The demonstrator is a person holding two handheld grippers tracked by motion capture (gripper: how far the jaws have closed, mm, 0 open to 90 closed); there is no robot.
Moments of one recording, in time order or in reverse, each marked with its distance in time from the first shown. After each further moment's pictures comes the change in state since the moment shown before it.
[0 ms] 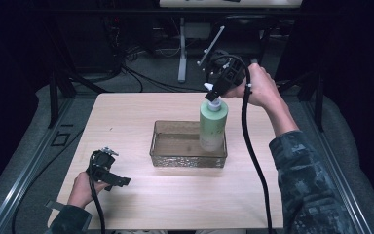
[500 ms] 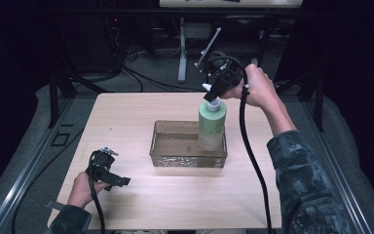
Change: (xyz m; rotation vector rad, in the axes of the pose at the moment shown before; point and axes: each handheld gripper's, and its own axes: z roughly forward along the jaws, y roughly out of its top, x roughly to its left) left arm 0.000 0.000 -0.001 -0.004 -0.002 0.000; right arm 0.003 0.003 0.004 0.009 -0.012 -0.016
